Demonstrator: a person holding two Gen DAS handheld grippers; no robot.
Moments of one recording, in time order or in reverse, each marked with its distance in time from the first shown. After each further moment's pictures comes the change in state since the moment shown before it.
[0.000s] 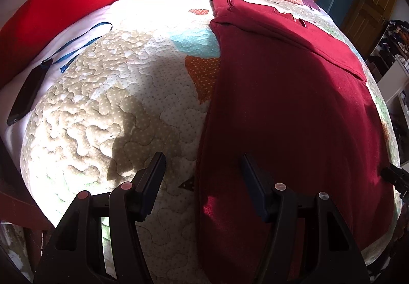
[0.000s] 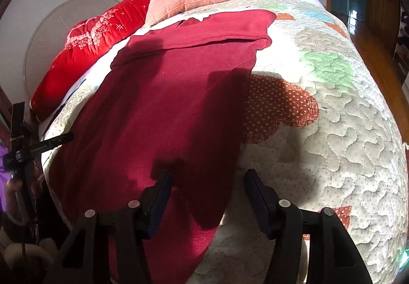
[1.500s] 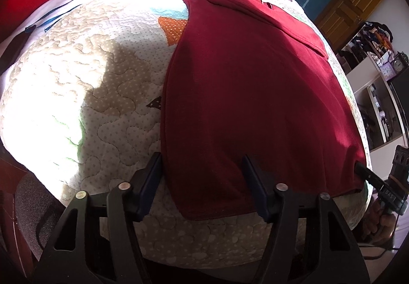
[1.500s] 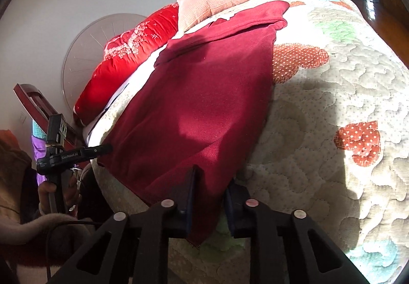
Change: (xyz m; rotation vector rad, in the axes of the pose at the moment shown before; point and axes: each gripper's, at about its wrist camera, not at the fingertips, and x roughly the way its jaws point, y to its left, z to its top) left arm -0.027 -0.001 -0.053 -0.004 0.088 -0.215; right arm -0.033 -0.003 -0.066 0.136 -0.080 0.288
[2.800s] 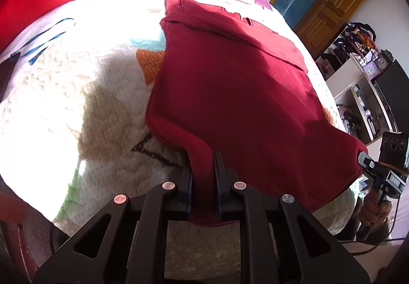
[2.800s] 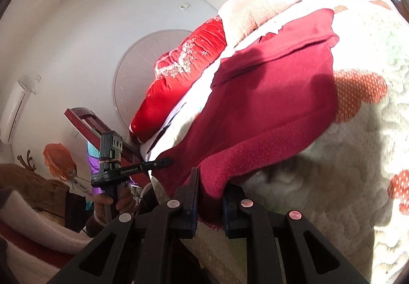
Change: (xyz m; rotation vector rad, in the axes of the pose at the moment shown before) left arm -0.015 -0.010 0.042 0.045 -0.071 -0.088; right arm 0.003 0.013 0.045 0.015 -0.082 0.352
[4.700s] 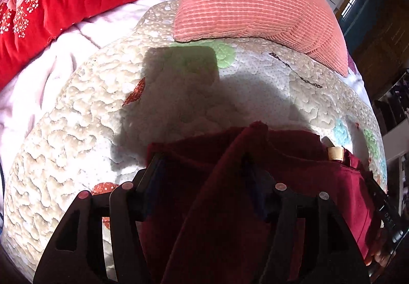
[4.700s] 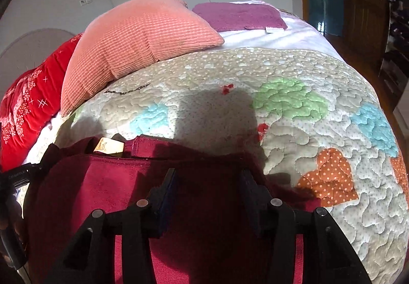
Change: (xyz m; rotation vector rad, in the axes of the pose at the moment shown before) left arm 0.227 0.037 0.321 -0.174 -0.042 0.246; right arm 0.191 -0.179 0.300 -0.086 -0.012 -0.800
